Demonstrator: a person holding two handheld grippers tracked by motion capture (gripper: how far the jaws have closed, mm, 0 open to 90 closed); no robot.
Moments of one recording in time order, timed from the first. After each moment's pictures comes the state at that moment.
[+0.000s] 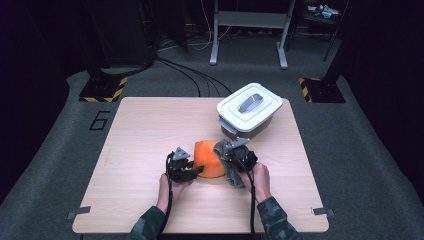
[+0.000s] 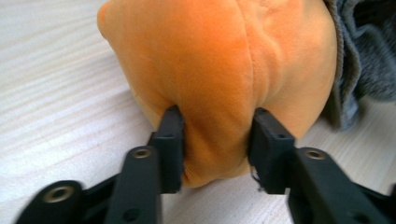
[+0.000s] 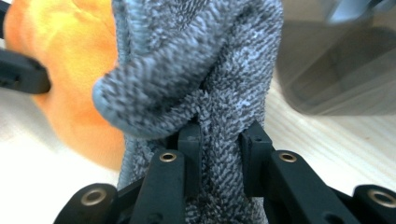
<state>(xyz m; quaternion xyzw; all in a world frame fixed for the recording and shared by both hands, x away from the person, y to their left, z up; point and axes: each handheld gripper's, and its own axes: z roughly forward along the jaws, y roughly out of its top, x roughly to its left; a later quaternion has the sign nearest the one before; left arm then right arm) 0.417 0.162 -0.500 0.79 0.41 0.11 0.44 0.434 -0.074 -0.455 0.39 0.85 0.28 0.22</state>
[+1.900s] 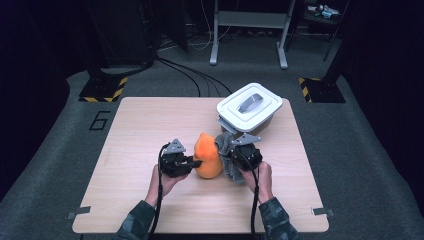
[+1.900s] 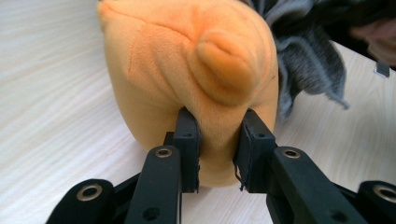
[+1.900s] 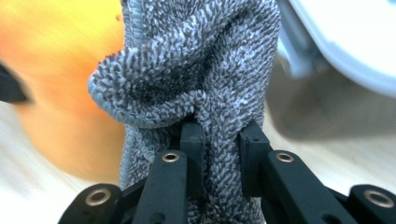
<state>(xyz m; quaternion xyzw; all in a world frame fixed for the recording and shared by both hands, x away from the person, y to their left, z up) 0.414 0.178 -0.445 0.82 0.32 0.08 0.47 0.421 -0.083 -0.427 0.40 0.81 0.36 0.23</state>
